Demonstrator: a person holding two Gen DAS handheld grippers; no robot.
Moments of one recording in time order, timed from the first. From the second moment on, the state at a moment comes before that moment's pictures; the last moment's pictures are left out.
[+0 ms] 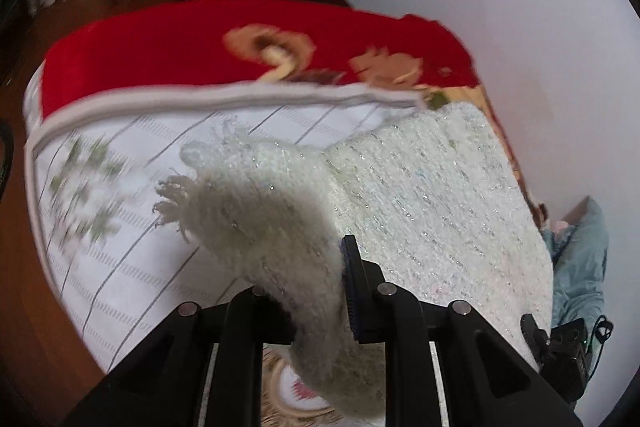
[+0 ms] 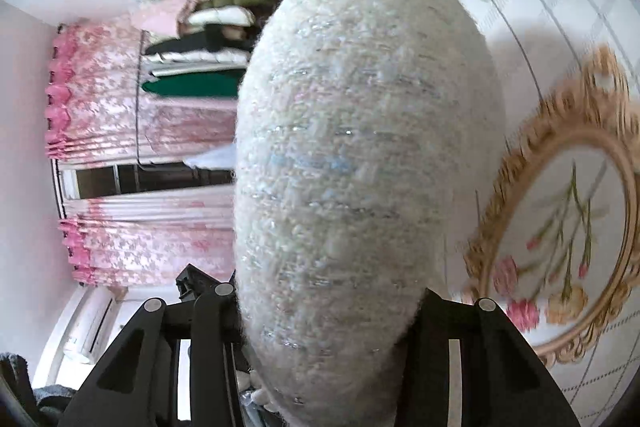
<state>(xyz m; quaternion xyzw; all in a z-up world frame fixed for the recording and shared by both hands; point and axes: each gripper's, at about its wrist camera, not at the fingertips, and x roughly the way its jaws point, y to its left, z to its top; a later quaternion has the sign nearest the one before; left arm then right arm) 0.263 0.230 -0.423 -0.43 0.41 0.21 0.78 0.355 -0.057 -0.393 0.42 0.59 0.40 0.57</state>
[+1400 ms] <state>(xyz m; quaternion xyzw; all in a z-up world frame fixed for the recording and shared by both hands) 0.621 -0.055 -0.429 -0.07 0.49 0.05 0.87 0.675 -0.443 -0.300 0.16 0.60 0.03 0.79</state>
